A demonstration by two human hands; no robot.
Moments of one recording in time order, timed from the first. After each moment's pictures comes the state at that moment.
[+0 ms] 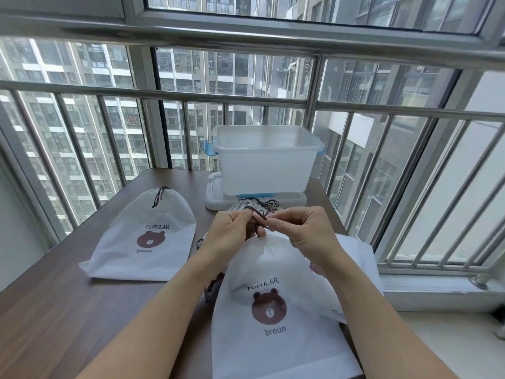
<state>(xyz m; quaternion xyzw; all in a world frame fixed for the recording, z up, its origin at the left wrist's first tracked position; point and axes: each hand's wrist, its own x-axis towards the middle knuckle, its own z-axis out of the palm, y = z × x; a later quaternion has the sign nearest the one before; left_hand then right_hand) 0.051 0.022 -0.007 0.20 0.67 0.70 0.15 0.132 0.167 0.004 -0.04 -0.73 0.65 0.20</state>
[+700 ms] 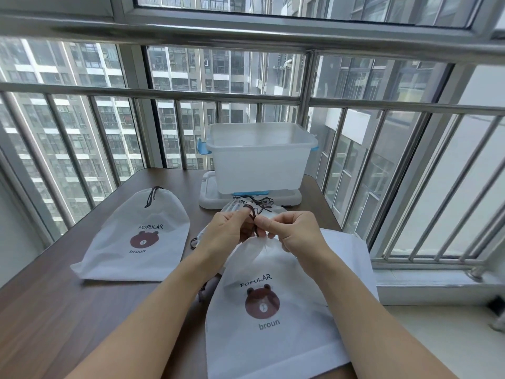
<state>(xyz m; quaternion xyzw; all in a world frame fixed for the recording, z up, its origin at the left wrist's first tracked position) 0.053 0.024 -0.015 0.24 0.63 0.71 0.18 0.127 0.163 -0.005 -0.12 -0.71 0.67 0.16</state>
